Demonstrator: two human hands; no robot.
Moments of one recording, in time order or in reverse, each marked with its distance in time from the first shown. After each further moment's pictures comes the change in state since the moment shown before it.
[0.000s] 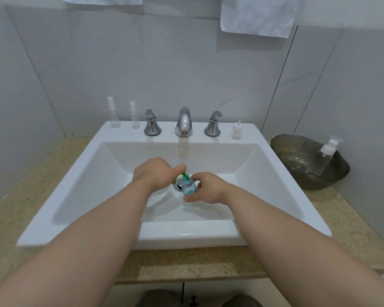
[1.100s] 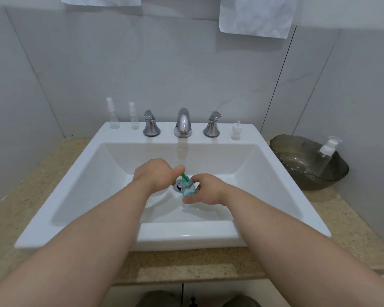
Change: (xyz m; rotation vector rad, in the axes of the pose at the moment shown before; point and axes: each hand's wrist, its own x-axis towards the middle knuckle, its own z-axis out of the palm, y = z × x) left_hand 0.004 0.001 0.003 0.054 0.000 0.033; right_hand 0.003 0.003 0.001 -0.007 -0.008 0.011
